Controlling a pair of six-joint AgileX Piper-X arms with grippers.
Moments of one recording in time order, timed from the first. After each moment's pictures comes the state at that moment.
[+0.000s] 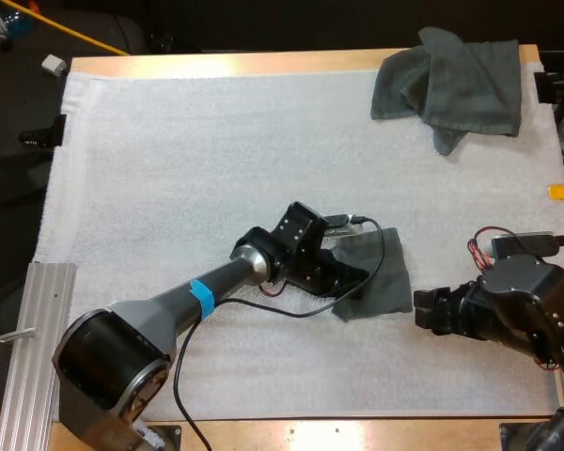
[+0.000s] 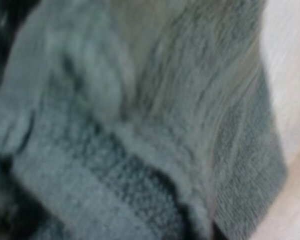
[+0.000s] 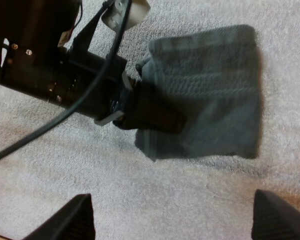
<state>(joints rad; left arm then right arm) -0.67 1.79 -0.96 0.37 0.66 -2.36 0.76 0.82 -1.00 1.19 0.04 -1.24</state>
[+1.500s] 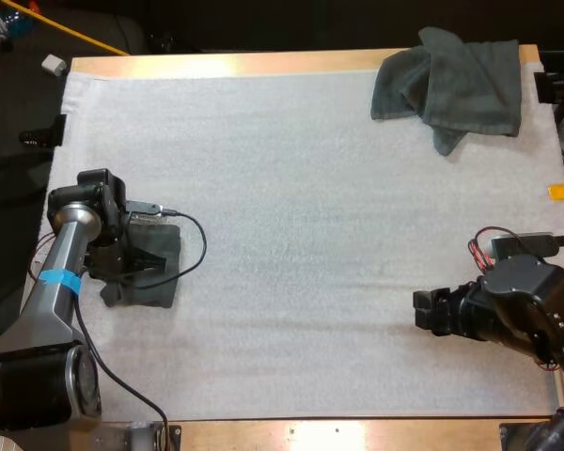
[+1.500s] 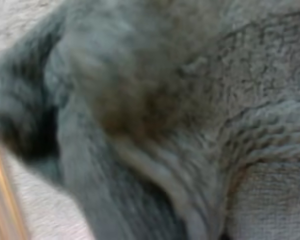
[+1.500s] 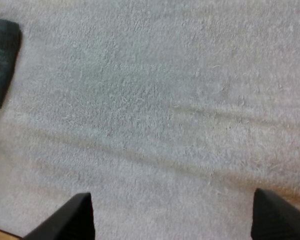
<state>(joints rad) 0.15 1.63 -1.02 1.10 -0.19 -1.59 0.76 0.81 -1.00 1.19 0.03 -1.24</state>
